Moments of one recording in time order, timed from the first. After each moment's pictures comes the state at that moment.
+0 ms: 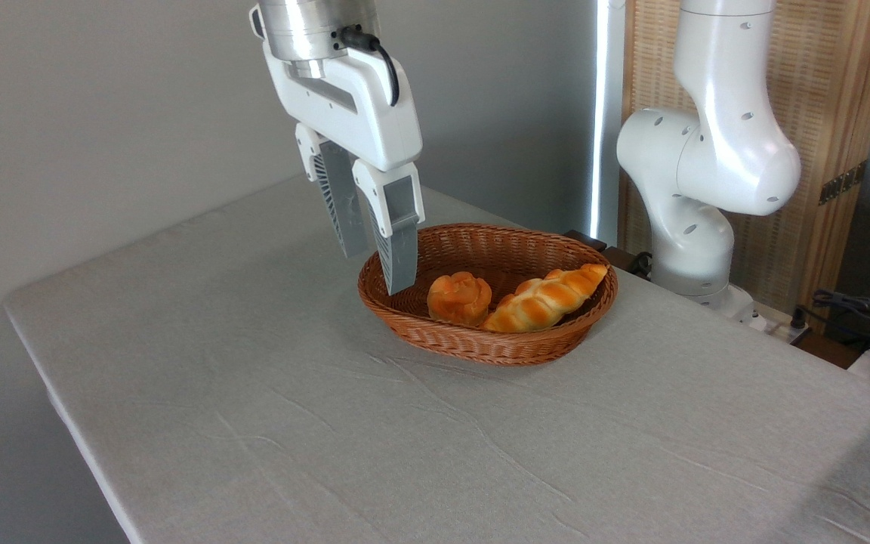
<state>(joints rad) -0.02 -0.07 0.00 -1.67 0.00 1.59 0.87</state>
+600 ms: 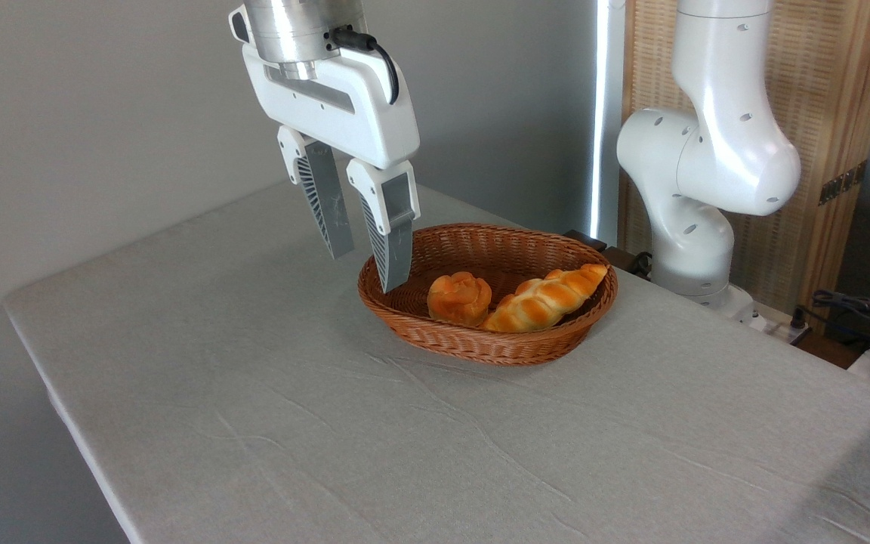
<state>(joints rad) -0.03 -0.05 -0.01 -1.65 0.00 1.58 0.77</state>
